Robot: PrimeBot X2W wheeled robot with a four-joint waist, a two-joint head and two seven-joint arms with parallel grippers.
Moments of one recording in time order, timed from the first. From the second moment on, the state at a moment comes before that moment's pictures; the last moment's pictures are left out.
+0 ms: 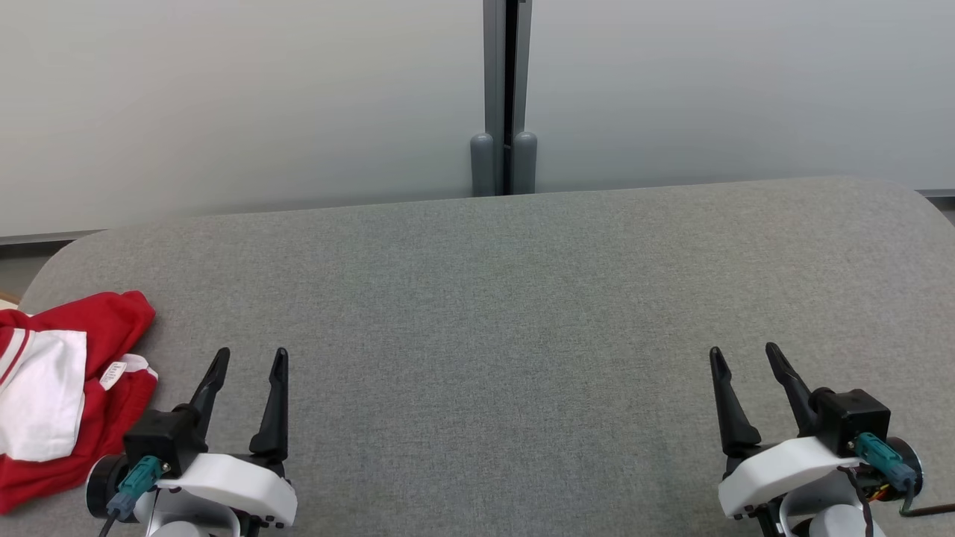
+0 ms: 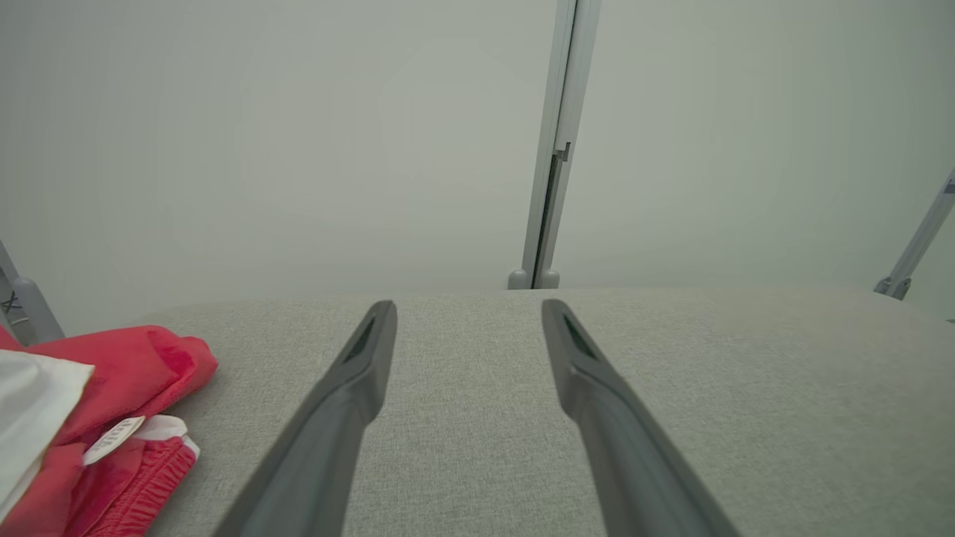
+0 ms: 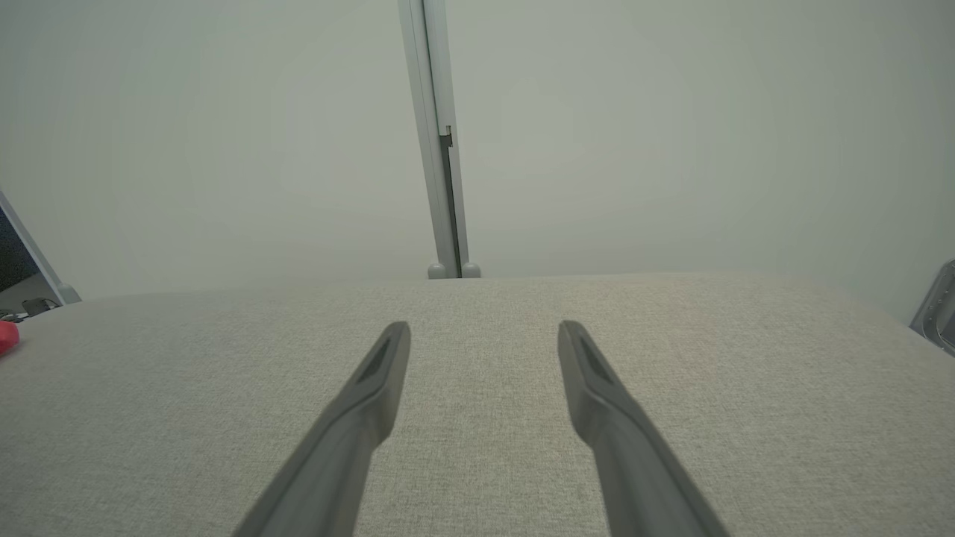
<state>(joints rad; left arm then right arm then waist) -0.10 0.11 -0.05 0.33 -0.24 -0.10 -0.23 -0.13 -0.07 0.08 0.36 0.15 0.13 -0.15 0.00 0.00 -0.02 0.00</state>
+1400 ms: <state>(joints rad) -0.15 0.08 -0.01 0.39 -0.13 -0.11 -0.26 -0.13 -0.05 0.10 0.31 0.11 0.13 -0.17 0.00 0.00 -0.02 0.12</state>
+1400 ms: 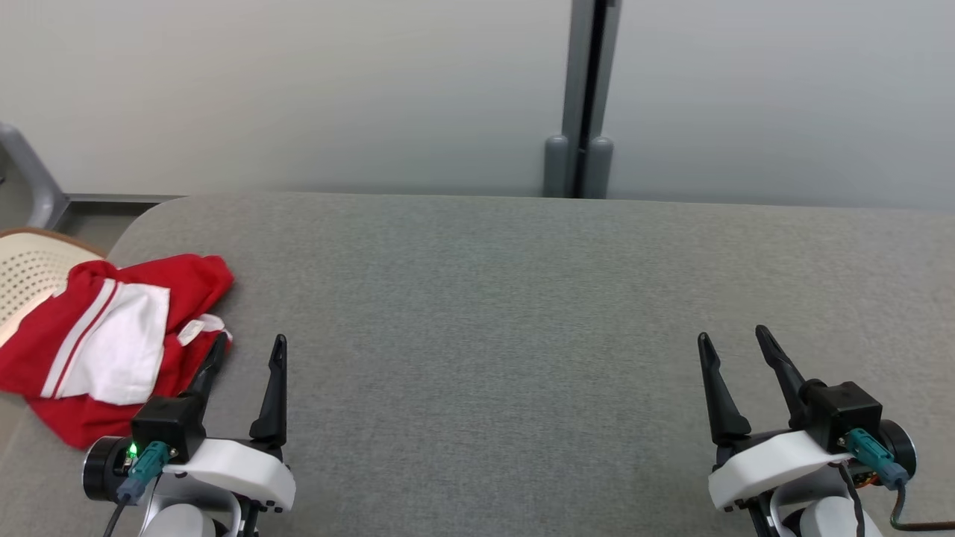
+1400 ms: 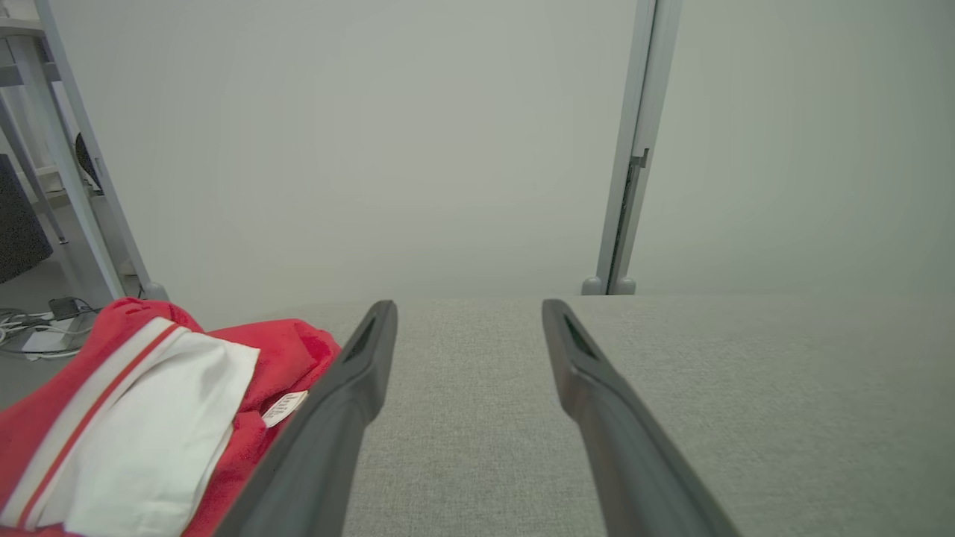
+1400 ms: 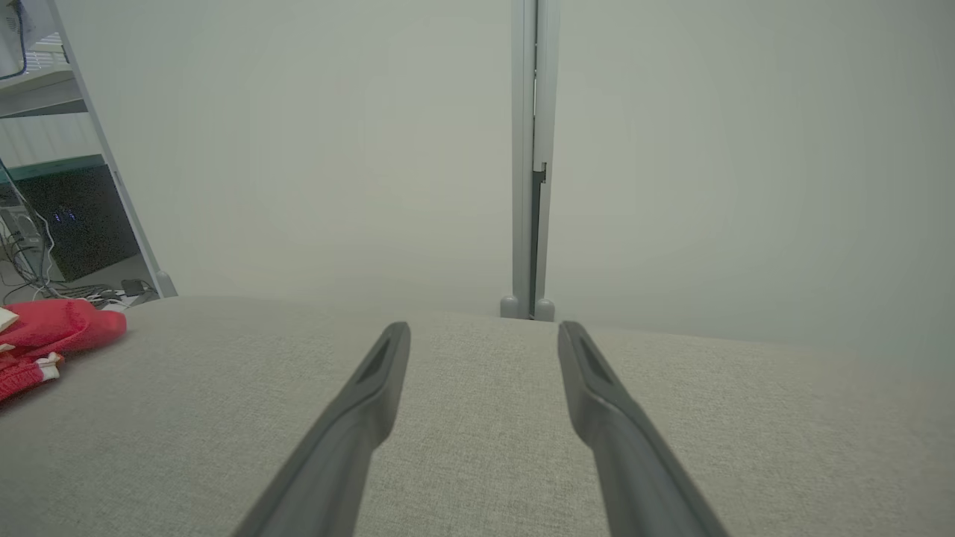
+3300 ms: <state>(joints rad) -0.71 0.18 0.04 0.89 -0.30 -0.13 -0.26 -0.29 -0.13 0.16 0.02 0.07 0.13 0.00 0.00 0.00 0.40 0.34</state>
